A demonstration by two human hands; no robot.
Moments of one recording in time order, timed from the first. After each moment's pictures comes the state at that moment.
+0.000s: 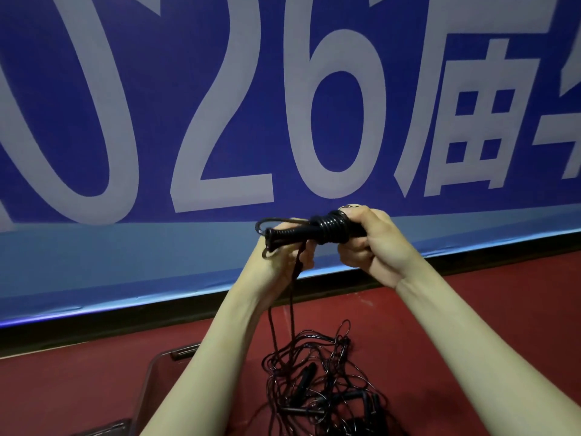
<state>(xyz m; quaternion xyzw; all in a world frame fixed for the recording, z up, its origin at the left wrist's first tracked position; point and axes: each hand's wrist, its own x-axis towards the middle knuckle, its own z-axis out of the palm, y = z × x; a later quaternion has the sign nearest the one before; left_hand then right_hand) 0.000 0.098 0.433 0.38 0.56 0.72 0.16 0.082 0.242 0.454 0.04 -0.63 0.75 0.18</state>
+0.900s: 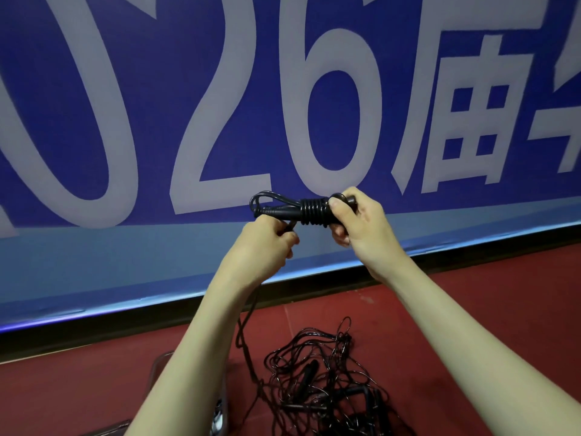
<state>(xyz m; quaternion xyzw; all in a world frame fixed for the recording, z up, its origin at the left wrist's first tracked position) 0.007 0.079 0.469 0.33 0.86 0.40 -0.03 0.069 0.236 0.450 0.04 -0.73 0.58 0.36</state>
